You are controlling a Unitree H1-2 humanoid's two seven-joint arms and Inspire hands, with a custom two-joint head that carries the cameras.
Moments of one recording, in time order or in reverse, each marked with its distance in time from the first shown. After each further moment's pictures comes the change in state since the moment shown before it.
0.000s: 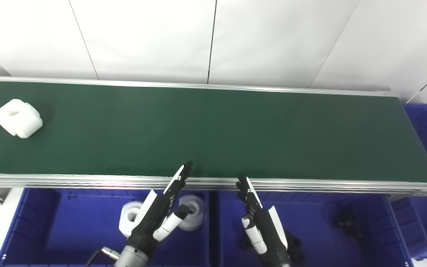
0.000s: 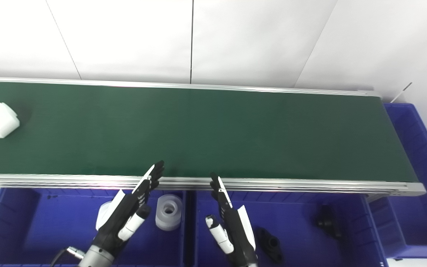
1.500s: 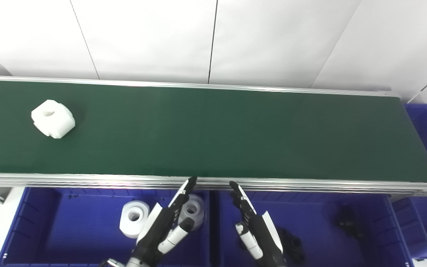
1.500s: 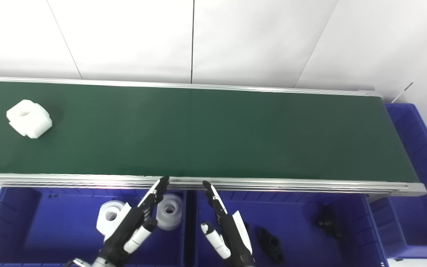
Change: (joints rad) left arm 0.014 -0.004 -0.040 0.115 0.009 -0.063 0.021; right arm -0.021 -0.026 -0.010 0.135 -0.007 -0.061 0.021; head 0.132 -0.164
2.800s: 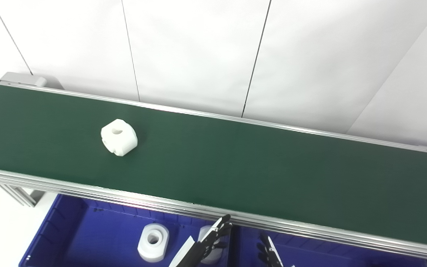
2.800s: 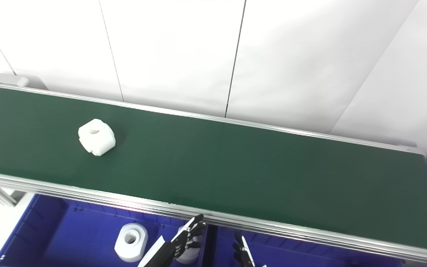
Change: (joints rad) left arm -0.056 -0.044 -0.006 0.244 0.039 -0.212 0.064; right arm -0.064 -0.072 0.003 0.174 0.061 -0.029 -0.007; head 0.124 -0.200
